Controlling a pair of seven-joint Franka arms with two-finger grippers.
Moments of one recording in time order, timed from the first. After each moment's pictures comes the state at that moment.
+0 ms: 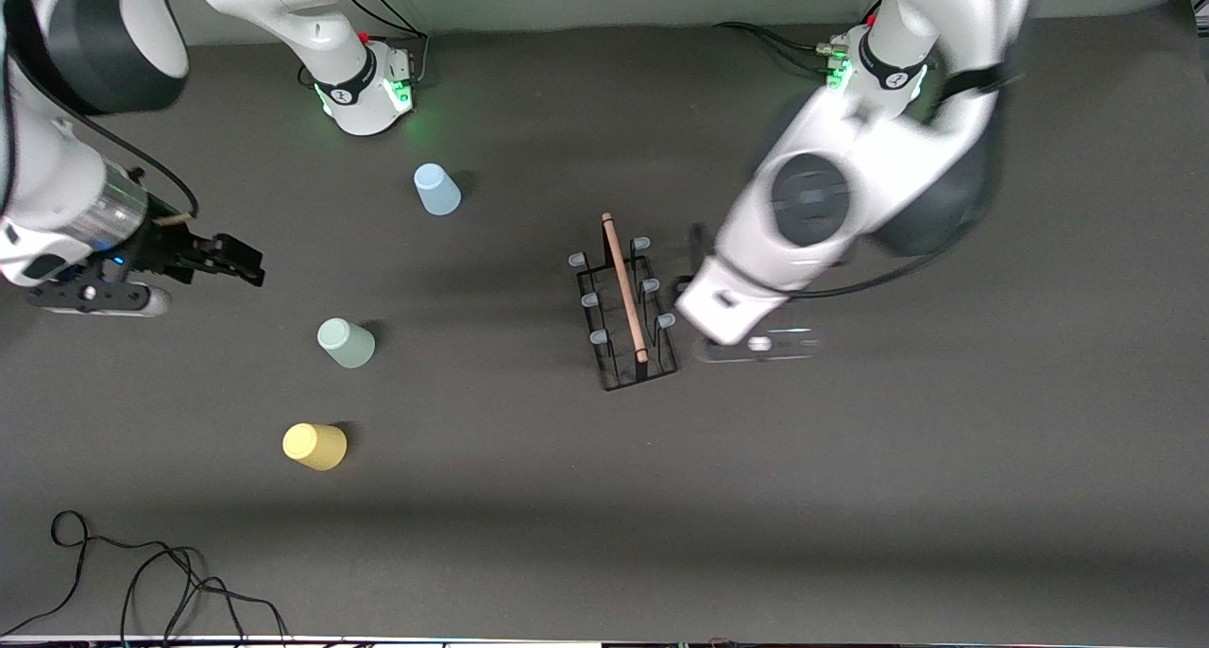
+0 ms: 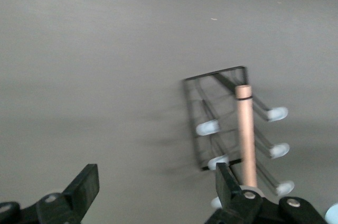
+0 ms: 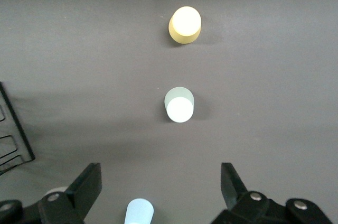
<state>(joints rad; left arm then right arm) -0.45 0.44 -0.05 -1.28 -0.09 1.61 -0.54 0.14 -0.01 -0.06 -1.85 0.01 1.81 0.17</state>
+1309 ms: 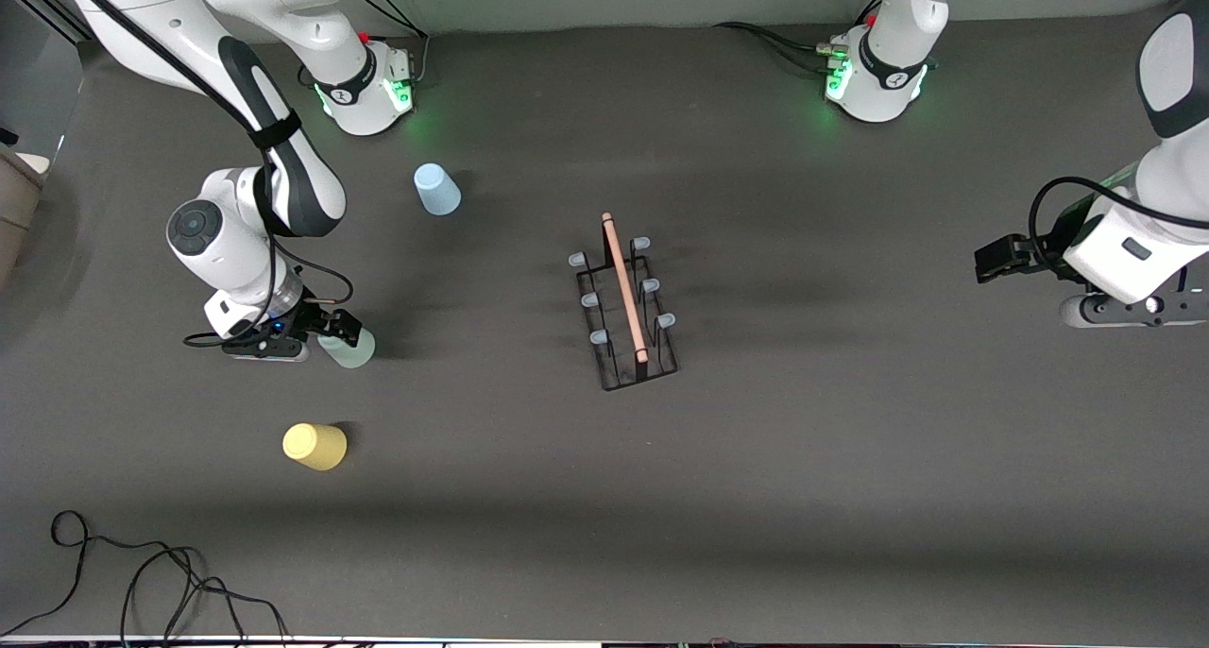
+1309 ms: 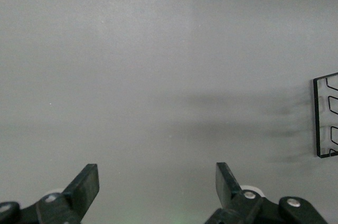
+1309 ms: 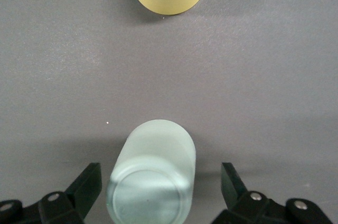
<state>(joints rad) -0.04 0.09 -0.04 -1.63 -0.01 1.62 -0.11 0.14 0.26 -0.09 -2.38 0.06 2.75 0.10</state>
